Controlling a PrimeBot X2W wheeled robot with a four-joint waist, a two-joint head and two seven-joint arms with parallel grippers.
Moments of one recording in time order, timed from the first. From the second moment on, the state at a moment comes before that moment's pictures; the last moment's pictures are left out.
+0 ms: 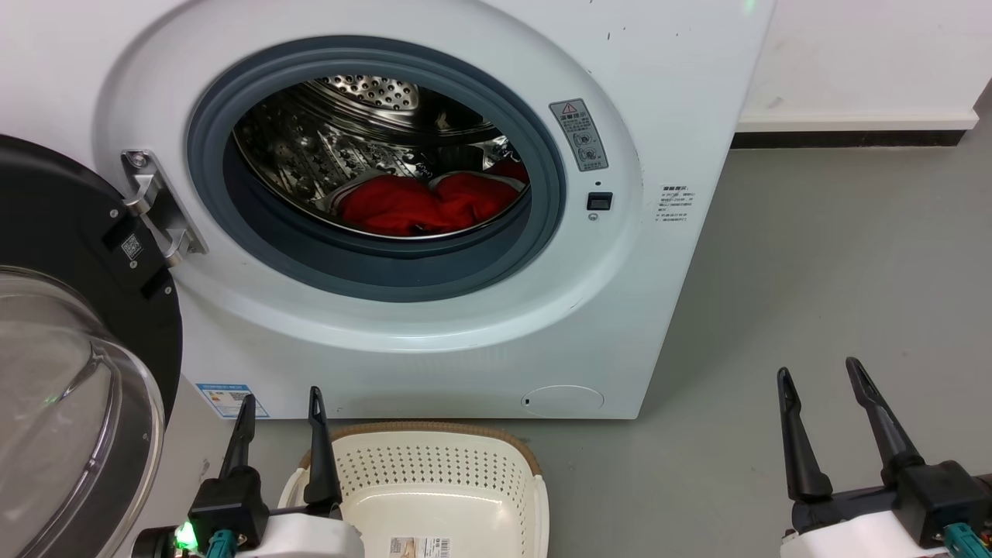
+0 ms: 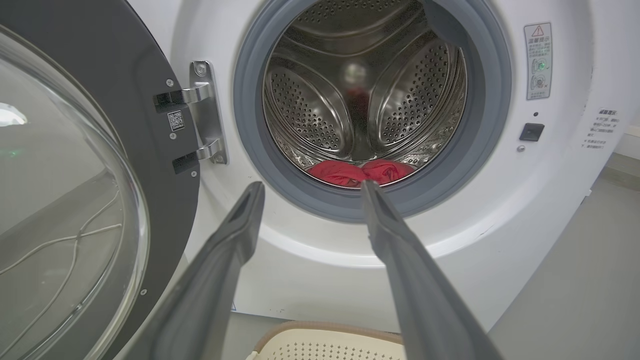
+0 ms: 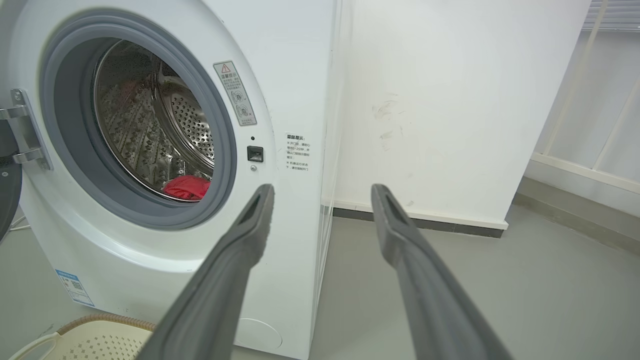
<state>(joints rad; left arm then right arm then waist) 0.06 0.05 -0.06 0.06 -0.11 0.13 -0.26 0.09 -0.05 -0.02 -0.05 -0.02 0.13 -0.26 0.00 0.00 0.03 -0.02</state>
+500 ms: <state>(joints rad) -0.02 0.05 -0.05 0.10 -0.08 0.10 -0.26 0.07 -0.05 -0.02 -0.06 -0.01 0.13 -0.26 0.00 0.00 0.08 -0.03</state>
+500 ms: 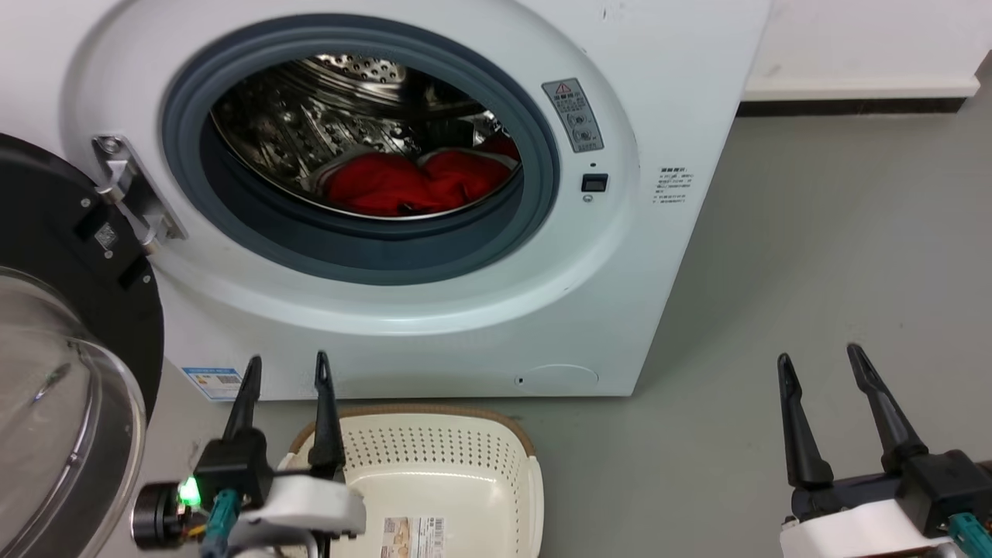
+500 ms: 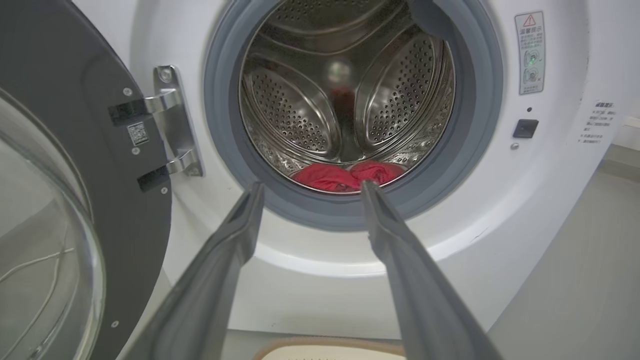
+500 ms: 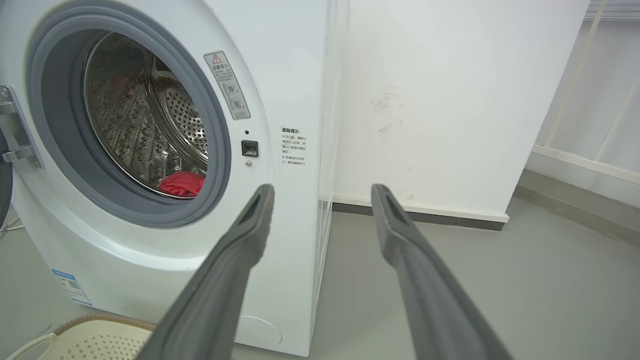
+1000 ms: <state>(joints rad) -0.59 0.16 -0.05 0.53 -0.02 -0.03 -0.26 -0.06 -0.05 -0.01 -0.08 0.00 0.13 -0.26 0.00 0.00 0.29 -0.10</state>
